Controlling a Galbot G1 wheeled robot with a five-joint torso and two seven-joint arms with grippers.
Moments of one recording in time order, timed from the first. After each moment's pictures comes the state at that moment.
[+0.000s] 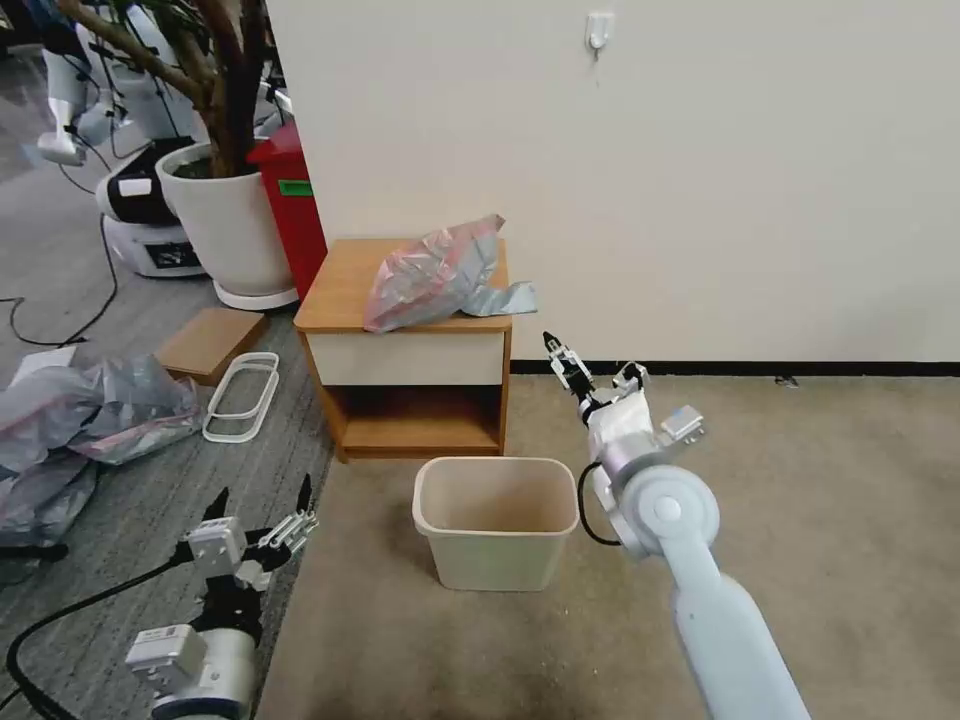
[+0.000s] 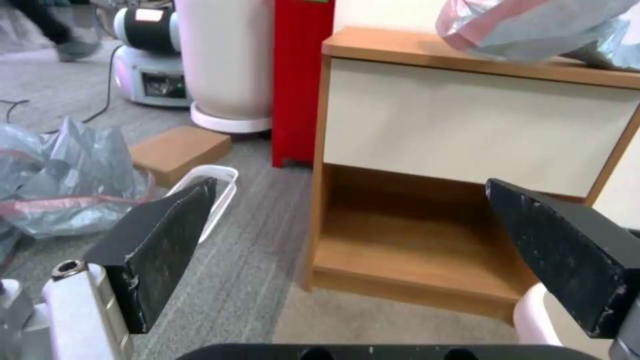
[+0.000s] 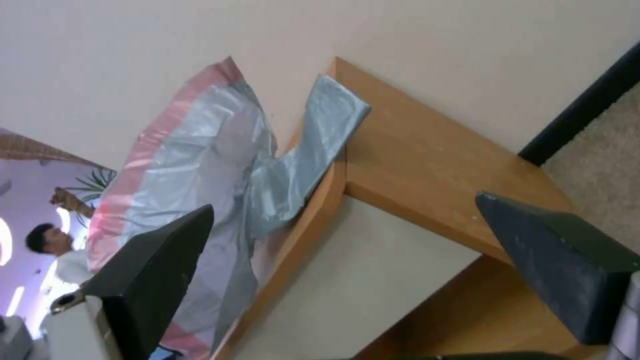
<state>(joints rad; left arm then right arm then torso) 1.85 -1.48 -0.68 -2.30 -0.26 0.05 -0.08 -1.02 1.42 0.30 1.90 1.24 -0.19 0.39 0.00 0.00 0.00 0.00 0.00</state>
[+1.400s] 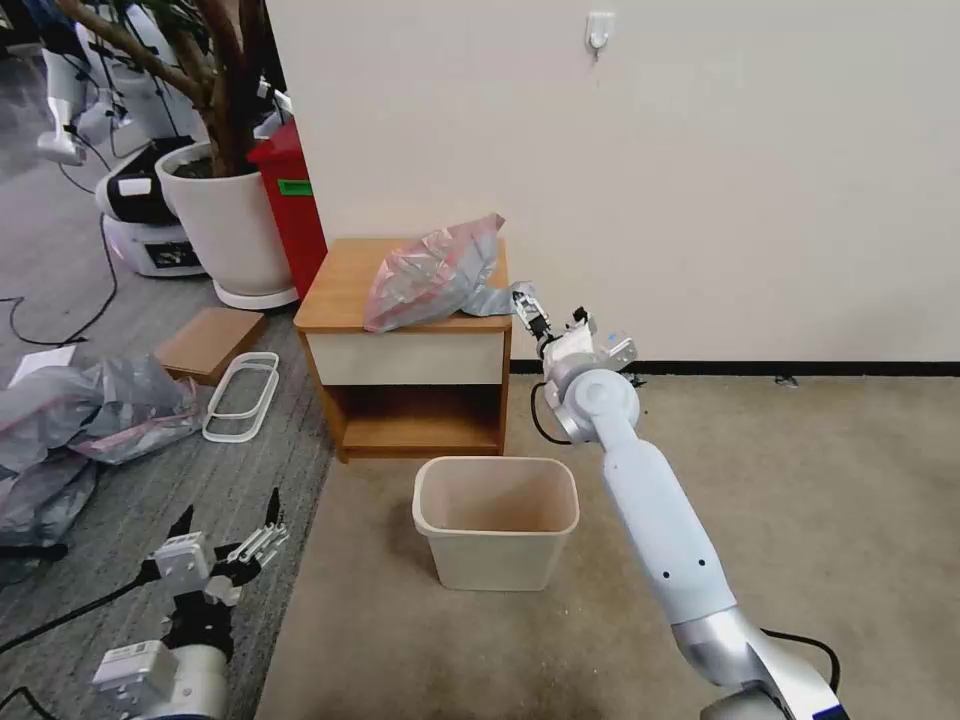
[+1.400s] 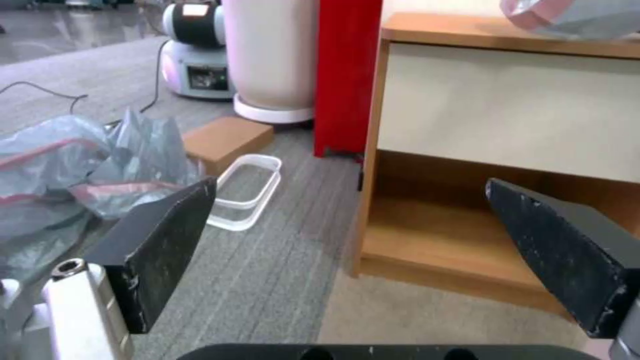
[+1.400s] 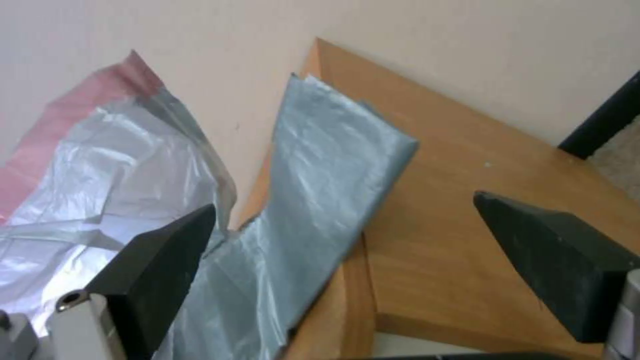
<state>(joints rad) 1.89 -1.52 -0.76 -2.31 -0.26 0.04 -0.08 -0.61 1.52 0.22 1.39 1.33 -0.15 0.39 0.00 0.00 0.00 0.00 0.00</state>
